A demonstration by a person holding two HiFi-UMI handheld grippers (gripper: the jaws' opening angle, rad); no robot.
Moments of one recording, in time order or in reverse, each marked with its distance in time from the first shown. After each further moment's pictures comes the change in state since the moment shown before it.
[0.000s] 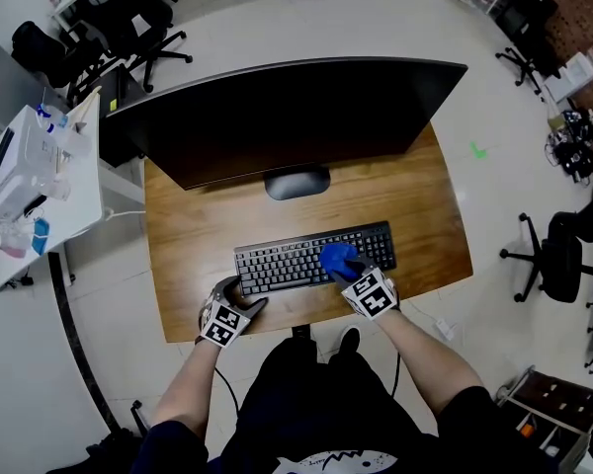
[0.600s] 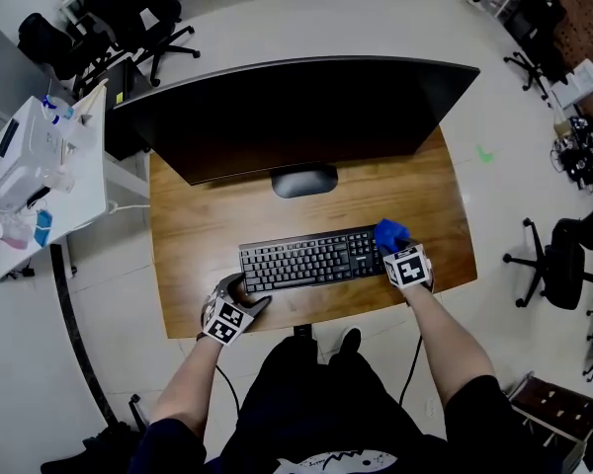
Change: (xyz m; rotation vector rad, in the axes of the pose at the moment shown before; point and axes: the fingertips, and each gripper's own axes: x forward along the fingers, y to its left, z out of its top) left arm 0.000 -0.001 0.001 0.010 0.003 -0.003; right arm -0.031 -0.137 -0.045 0.197 0.136 -0.272
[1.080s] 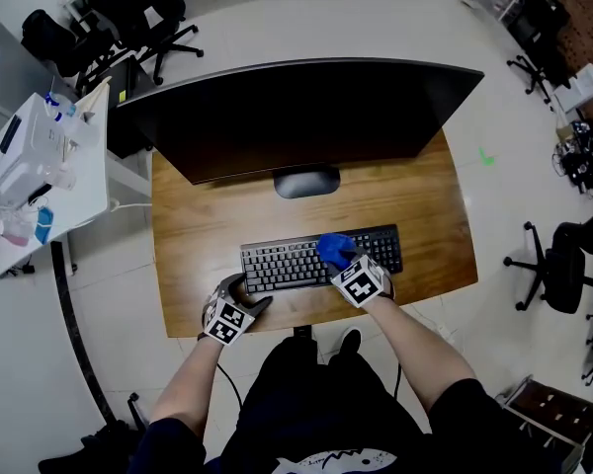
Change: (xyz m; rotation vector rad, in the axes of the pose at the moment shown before) left arm -0.001 0.000 0.000 -0.009 -0.005 0.005; right arm 0.018 0.157 0.042 -0.274 -0.034 0.246
